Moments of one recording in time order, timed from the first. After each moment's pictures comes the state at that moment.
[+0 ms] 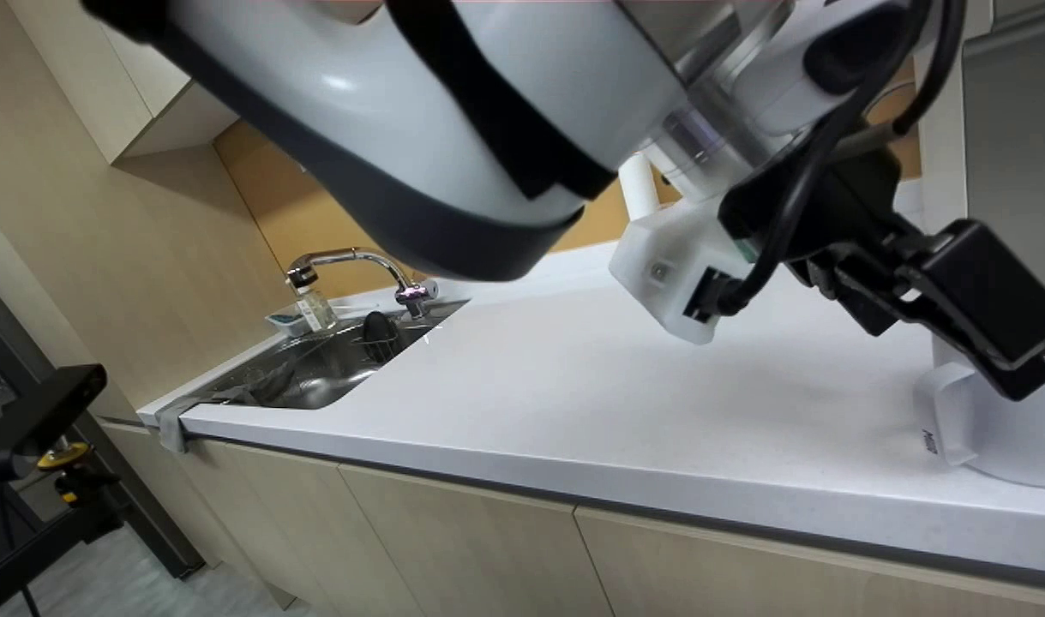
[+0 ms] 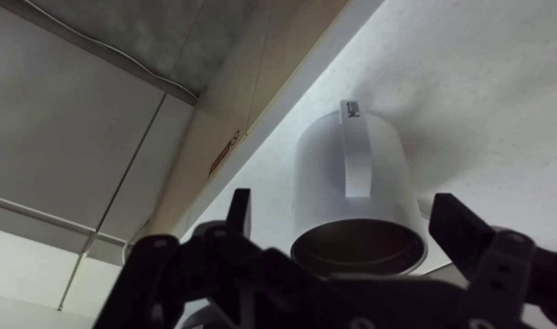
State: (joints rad) arm -0.61 -0.03 0.14 -2.52 -0.87 2.78 1.29
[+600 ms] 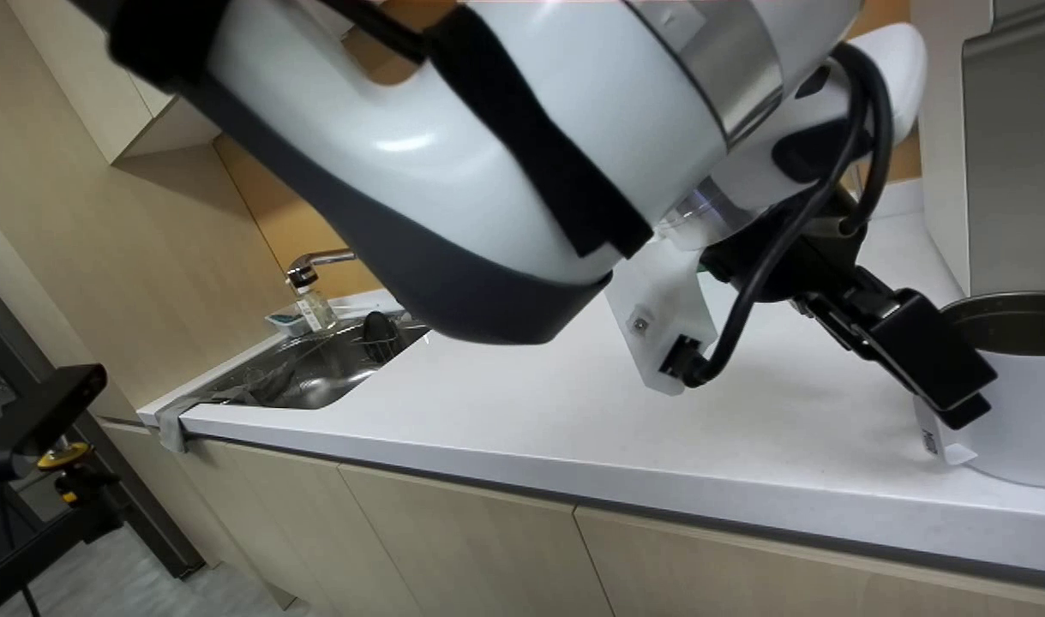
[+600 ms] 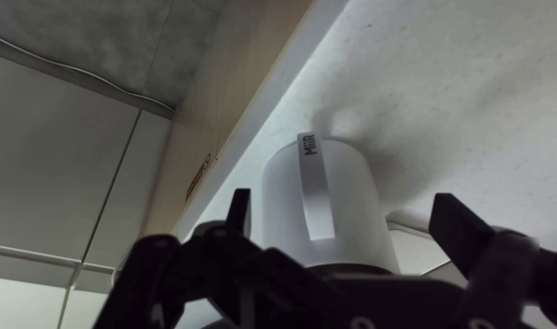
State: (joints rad) arm -0.61 0.03 0.13 -2.52 -1.05 2.88 1.56
